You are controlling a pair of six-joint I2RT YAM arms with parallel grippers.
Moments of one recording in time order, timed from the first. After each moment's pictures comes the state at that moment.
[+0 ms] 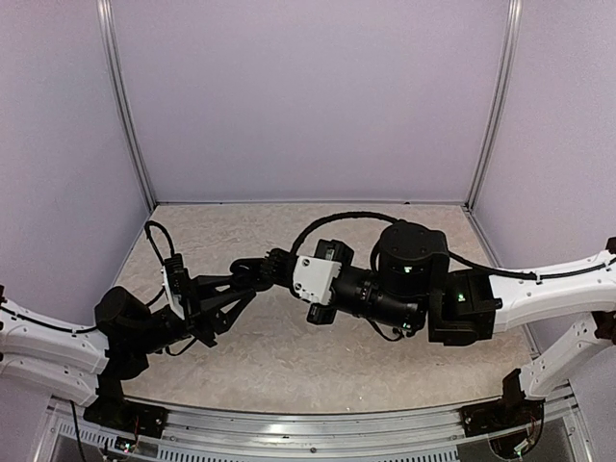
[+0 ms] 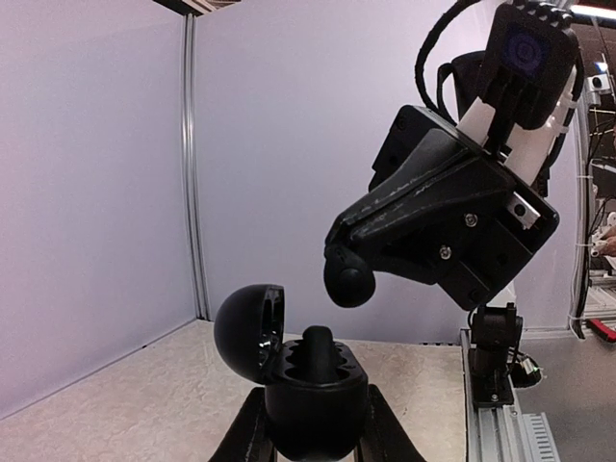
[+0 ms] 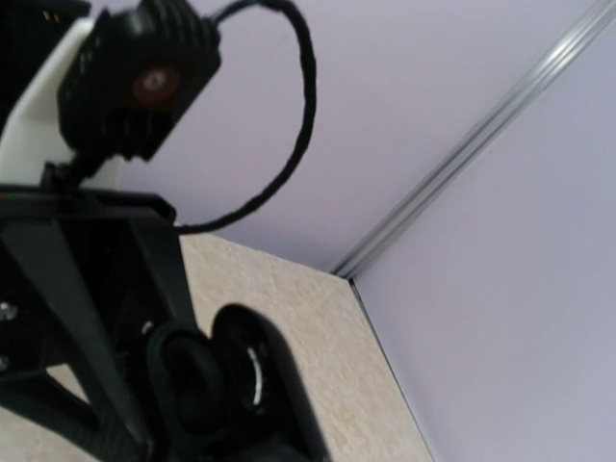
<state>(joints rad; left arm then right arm) -1.04 1.06 0.23 1.19 0.16 0.00 1.39 1.41 1.10 0.25 0.28 -0.66</state>
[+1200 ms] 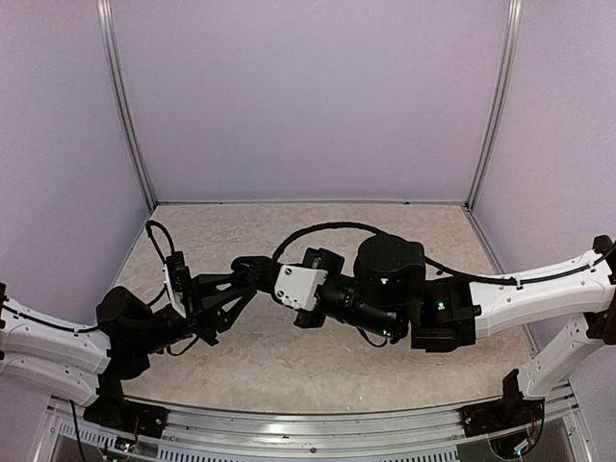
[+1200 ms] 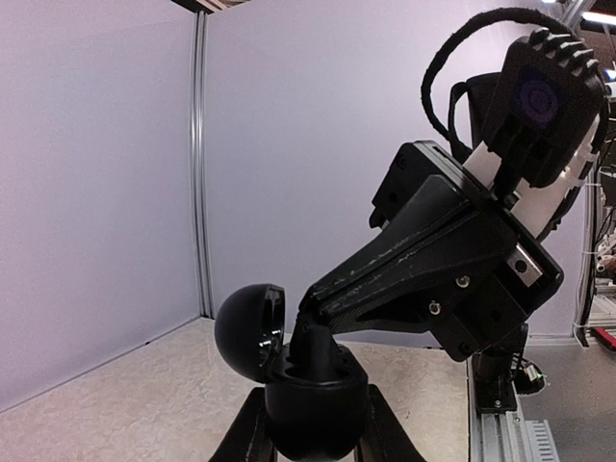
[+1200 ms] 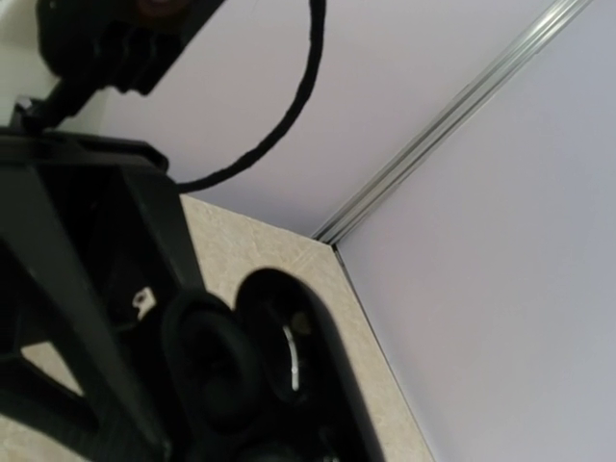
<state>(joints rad) -1.04 1.08 0.24 1.21 0.13 -0.02 1.39 1.49 1.10 0.30 0.35 -0.68</state>
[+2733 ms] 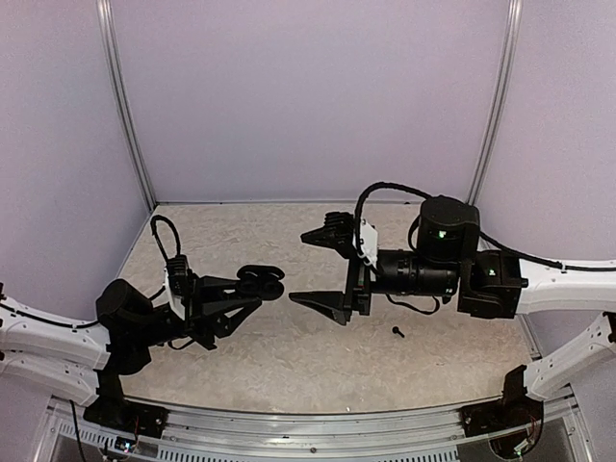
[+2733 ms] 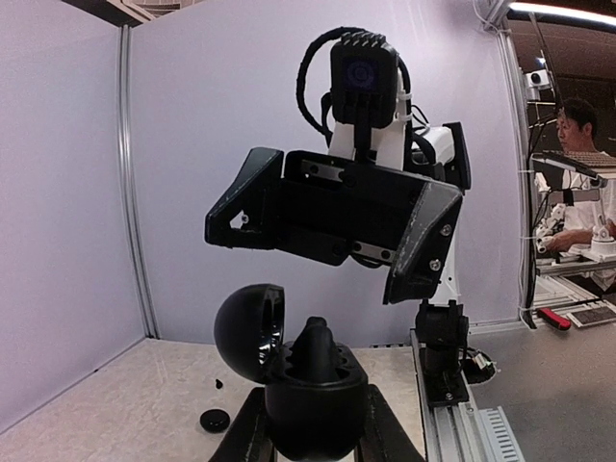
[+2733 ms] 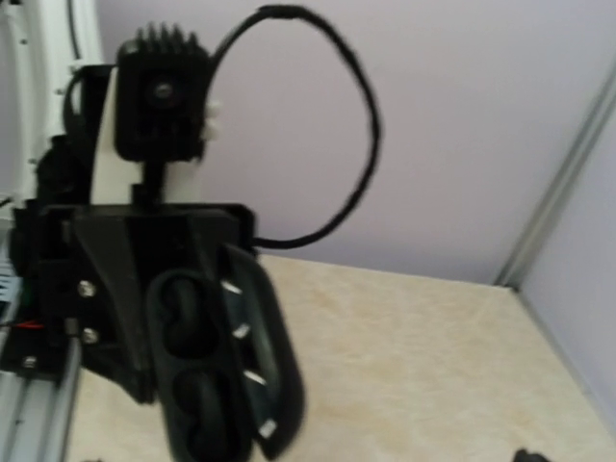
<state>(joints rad) -1.03 1.08 0.28 1.17 0.33 -0.01 1.20 1.25 1.01 0.17 -0.16 -0.33</state>
